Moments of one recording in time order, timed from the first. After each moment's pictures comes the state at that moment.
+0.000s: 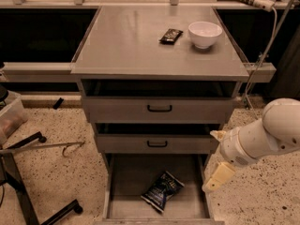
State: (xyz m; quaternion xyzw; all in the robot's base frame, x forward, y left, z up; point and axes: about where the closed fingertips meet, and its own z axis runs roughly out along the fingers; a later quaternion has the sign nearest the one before) arm 0.445 -0.181 0.683 -0.56 0.79 0.13 0.22
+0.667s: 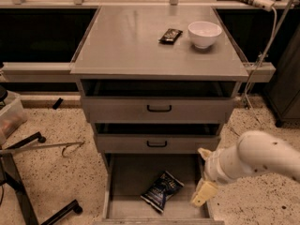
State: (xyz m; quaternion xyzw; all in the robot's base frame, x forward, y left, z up) arm 0.439 -0.163 0.591 -0.57 0.78 0.13 0.22
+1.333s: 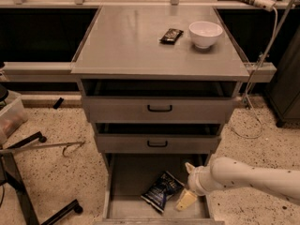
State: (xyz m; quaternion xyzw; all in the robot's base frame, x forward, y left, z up) arm 0.474 -0.140 0.425 -0.55 0.79 0.14 0.24
